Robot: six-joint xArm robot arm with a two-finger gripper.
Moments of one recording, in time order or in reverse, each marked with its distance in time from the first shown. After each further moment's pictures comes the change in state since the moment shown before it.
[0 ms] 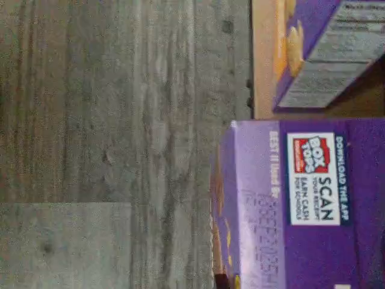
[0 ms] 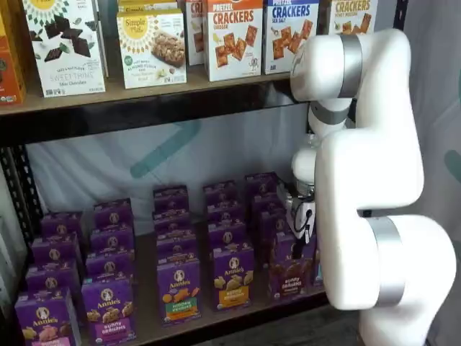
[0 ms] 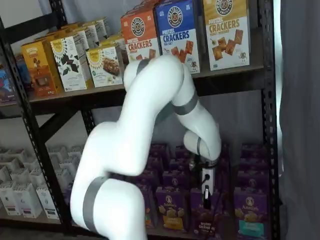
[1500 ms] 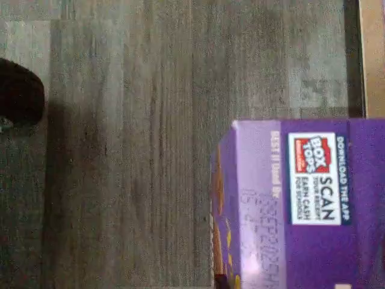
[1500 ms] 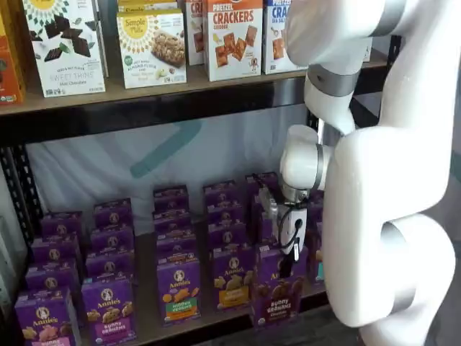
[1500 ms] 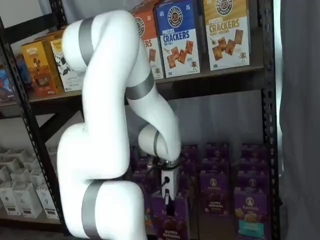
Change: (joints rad) arm 0.247 -0.633 0.746 0.096 -0.152 0.143
